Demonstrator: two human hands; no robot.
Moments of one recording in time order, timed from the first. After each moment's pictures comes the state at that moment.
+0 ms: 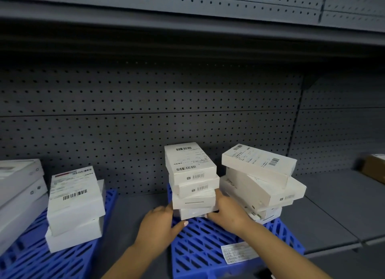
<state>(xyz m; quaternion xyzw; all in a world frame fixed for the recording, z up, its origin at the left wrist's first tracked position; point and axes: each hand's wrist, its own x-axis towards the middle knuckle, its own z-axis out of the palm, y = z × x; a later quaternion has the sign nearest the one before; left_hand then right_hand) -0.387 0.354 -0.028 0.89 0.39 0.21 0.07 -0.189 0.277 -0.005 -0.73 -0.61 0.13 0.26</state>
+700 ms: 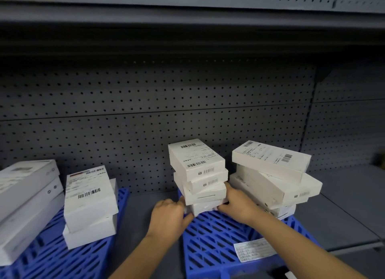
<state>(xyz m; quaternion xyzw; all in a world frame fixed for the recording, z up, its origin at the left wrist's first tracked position) -0.384 0.365 -0.024 0.90 0.37 0.20 -0.09 -0.180 0.293 -0.002 -0.73 -0.62 0.15 0.26</state>
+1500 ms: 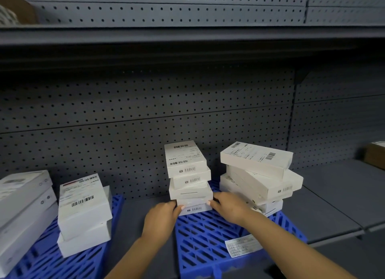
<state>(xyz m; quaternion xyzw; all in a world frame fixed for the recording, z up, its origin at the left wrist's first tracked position) -0.382 0.376 -0.030 0.88 0.42 0.21 0.06 -0.186 0.284 -0.001 -0.76 -0.61 0.12 0.19</state>
